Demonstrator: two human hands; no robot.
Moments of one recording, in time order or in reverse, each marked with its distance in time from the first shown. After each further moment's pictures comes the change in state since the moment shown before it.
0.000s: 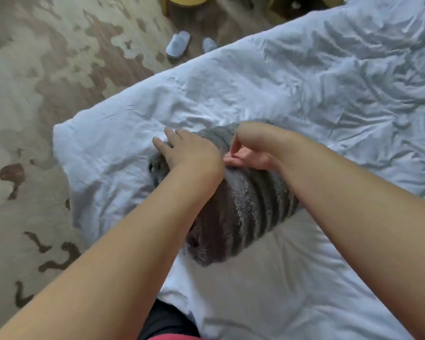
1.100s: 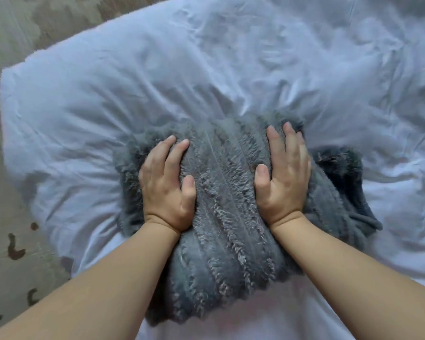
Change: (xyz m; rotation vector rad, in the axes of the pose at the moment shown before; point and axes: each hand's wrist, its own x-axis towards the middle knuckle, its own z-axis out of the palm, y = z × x) left_hand 0.090 -0.013 0.170 -0.644 0.763 0.187; right_hand 0.186 0.110 -0.033 -0.776 0.662 -1.179
